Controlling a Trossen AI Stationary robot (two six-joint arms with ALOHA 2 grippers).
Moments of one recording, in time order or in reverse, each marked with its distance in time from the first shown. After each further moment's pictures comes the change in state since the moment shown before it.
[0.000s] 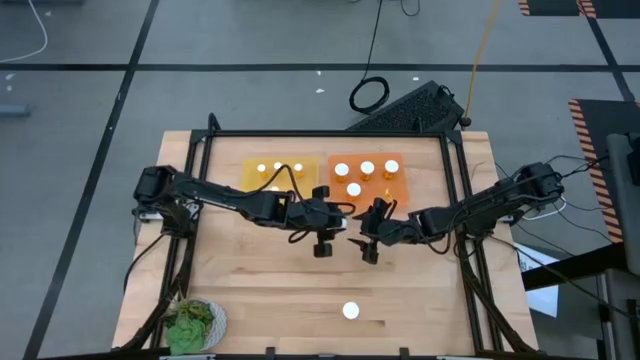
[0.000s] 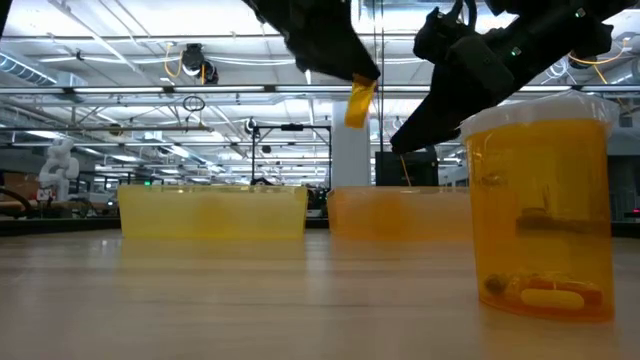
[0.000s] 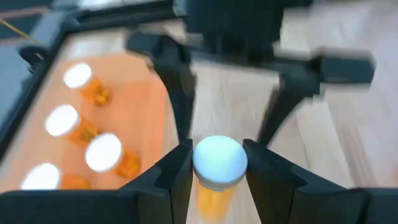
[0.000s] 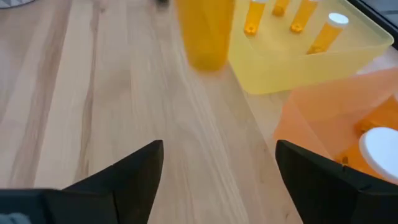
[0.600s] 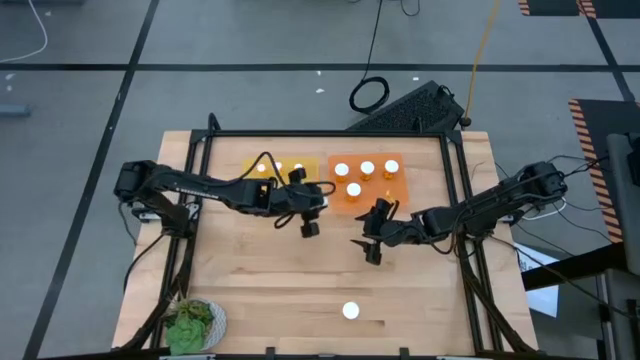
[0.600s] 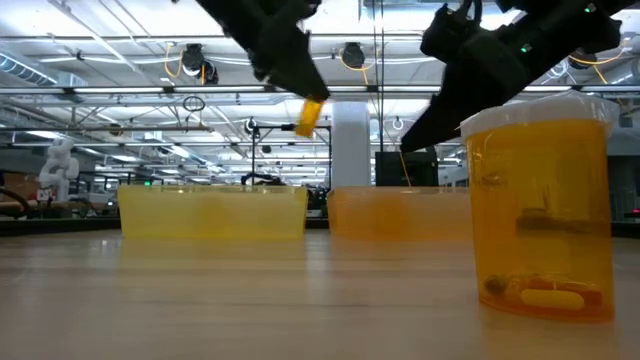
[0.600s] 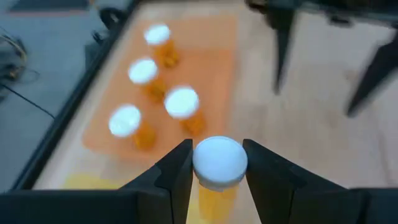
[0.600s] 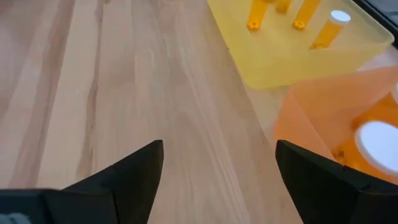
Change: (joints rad) left arm 0.078 -0.169 -0.167 -0.060 -0.119 -0.068; right arm 0.018 -0.039 -0.009 -0.046 -0.003 -0.010
